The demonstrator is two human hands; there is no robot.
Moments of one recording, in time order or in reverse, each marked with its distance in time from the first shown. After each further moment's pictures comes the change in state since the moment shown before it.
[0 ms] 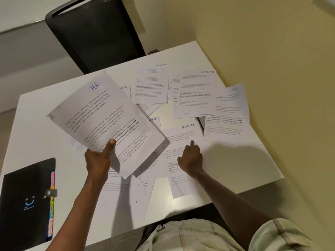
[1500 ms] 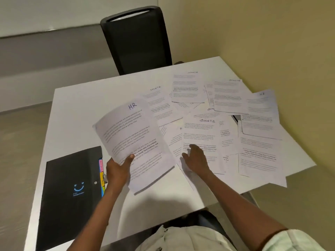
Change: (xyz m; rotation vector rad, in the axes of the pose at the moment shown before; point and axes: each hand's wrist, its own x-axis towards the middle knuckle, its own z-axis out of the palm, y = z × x) left_hand 0.081 -0.115 -0.208 0.077 -0.187 0.001; right_hand -0.074 -0.202 0.055 0.358 0.097 0.066
